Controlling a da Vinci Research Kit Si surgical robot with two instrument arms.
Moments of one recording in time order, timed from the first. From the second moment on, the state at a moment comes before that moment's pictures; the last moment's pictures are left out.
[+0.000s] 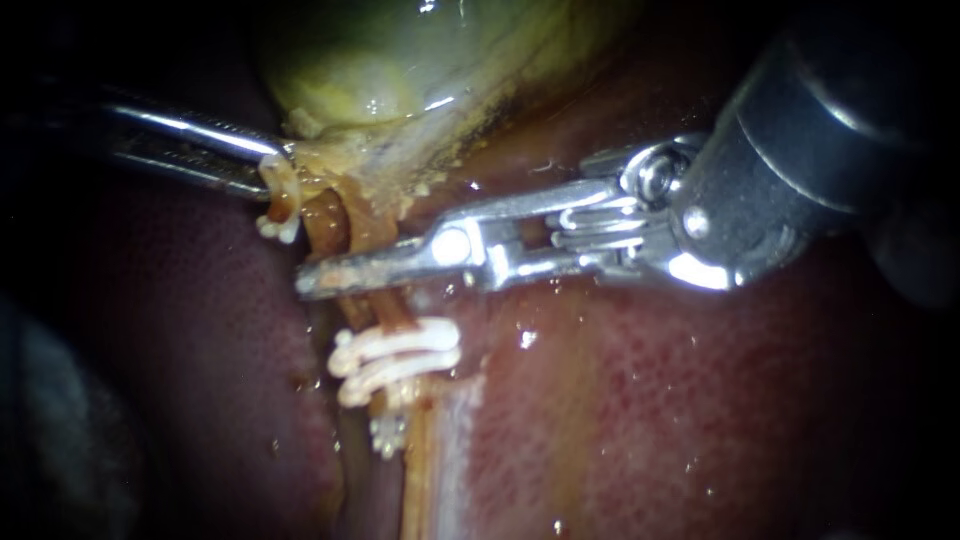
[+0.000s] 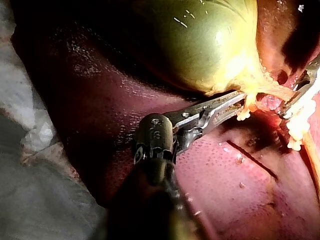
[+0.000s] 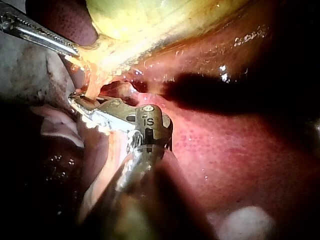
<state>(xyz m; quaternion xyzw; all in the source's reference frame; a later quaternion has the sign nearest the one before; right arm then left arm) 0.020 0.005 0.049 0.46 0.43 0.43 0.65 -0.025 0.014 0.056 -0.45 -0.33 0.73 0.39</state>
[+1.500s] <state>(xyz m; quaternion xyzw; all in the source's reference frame) 0.005 0.000 0.053 0.25 0.53 0.14 0.80 -0.024 0.014 0.056 -0.45 -0.32 0.73 0.39</state>
